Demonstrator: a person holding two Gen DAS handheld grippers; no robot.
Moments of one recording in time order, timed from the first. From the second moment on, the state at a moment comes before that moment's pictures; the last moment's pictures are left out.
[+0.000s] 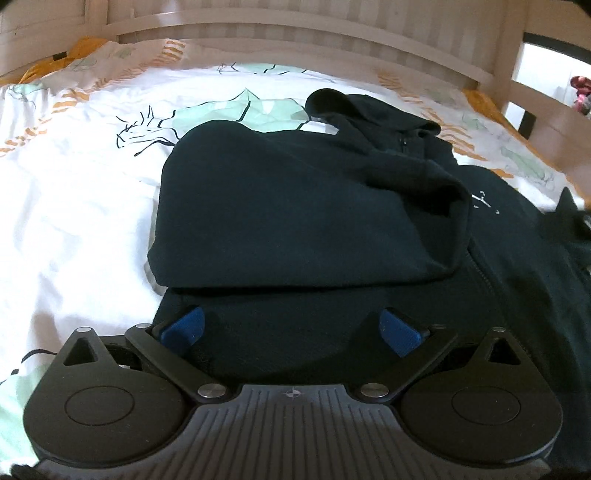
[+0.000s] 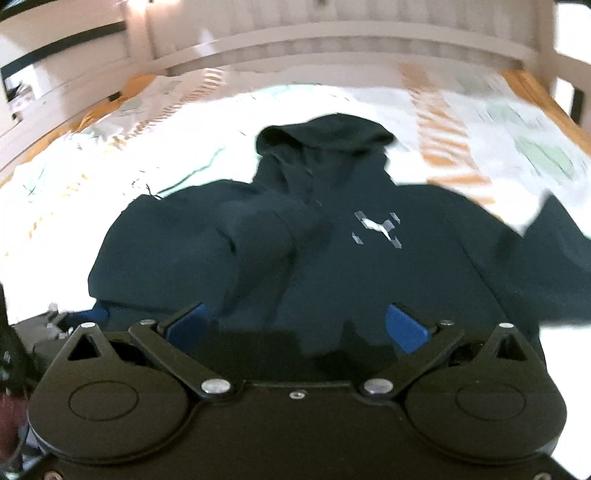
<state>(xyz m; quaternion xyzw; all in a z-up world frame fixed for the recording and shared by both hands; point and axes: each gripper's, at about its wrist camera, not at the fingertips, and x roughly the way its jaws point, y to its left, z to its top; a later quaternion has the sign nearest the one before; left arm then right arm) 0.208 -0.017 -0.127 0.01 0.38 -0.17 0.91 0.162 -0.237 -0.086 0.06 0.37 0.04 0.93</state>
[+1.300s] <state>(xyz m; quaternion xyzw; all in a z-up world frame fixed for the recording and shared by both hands) 0.199 -0.006 -0.134 0.00 0.37 -0.17 0.91 0.194 -0.328 -0.133 0.18 0.39 -0.05 0.90</state>
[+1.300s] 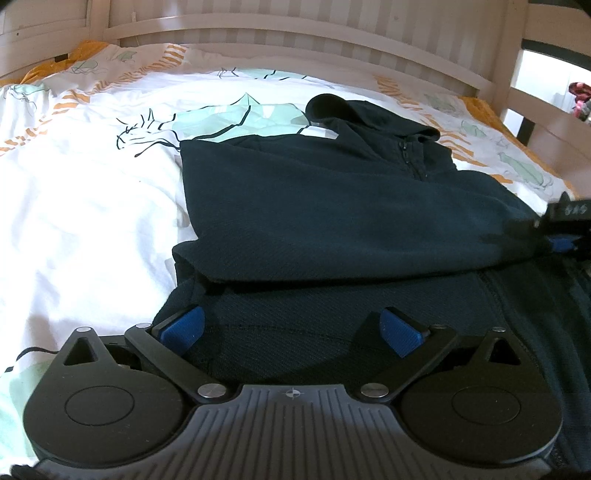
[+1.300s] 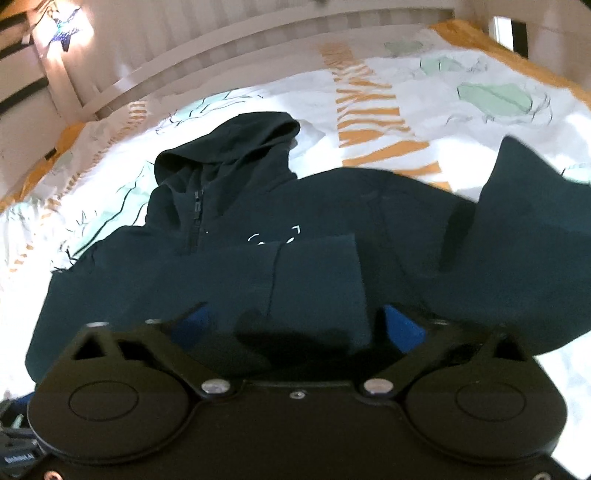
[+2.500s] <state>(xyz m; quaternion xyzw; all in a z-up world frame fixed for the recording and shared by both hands) 0.254 0.013 -0.115 0.01 0.39 -0.07 0.92 0.133 -0.362 -0.105 0.15 0.34 -0.04 0.93</state>
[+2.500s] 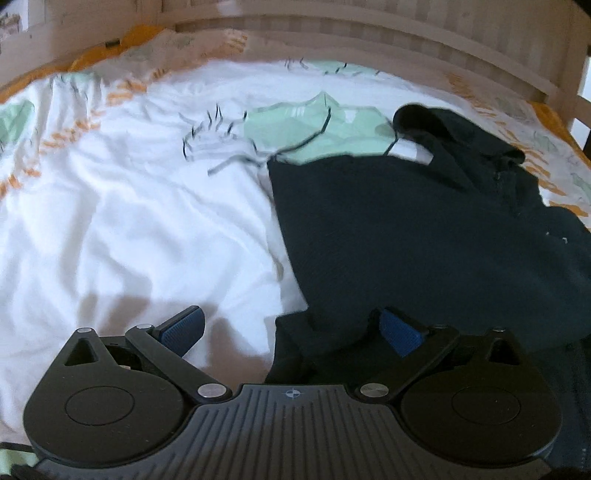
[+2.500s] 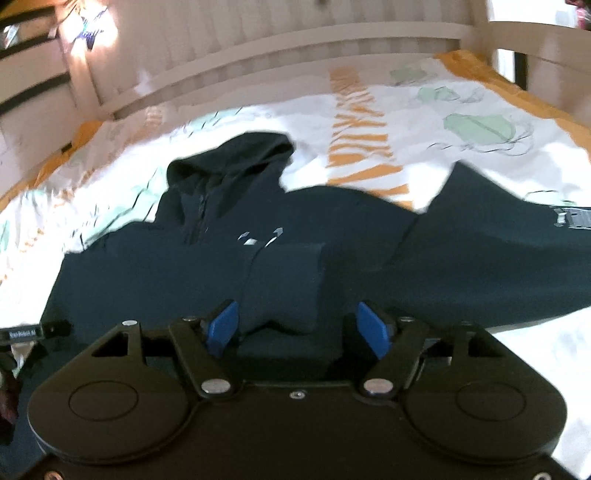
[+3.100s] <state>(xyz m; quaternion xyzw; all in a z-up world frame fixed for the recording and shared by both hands) 0.243 -0.145 -0.071 0.00 0.36 -0.23 0.90 0.091 -0.530 -0.105 0.19 0.35 -0.22 0.89</state>
